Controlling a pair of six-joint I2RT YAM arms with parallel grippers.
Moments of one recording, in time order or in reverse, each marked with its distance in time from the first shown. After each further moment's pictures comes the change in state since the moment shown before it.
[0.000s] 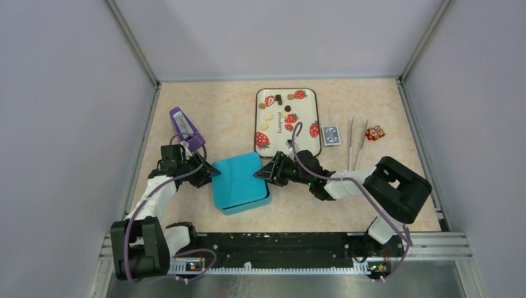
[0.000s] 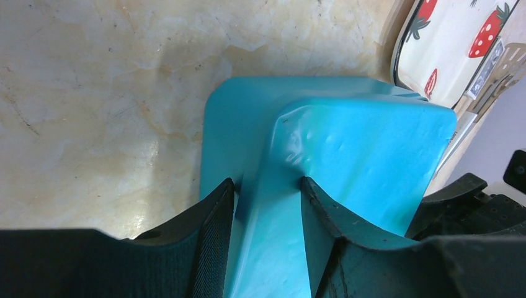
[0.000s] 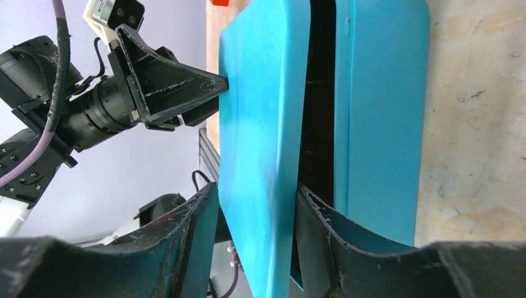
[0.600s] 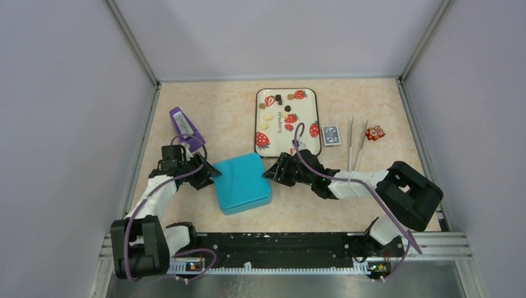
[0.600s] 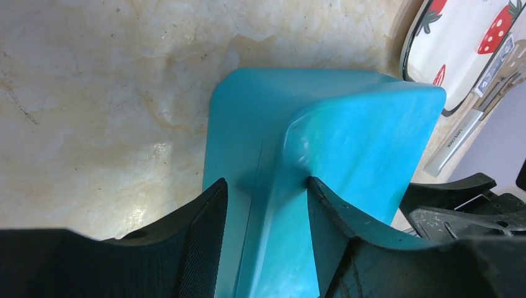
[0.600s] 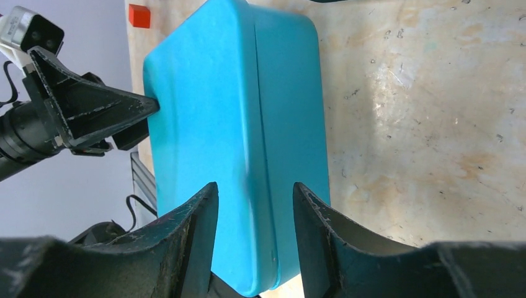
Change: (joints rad) left arm 0.000 0.010 0.000 -0.018 0.003 -0.002; right arm 0.000 -0.117 0.018 -0.303 0.166 -0.138
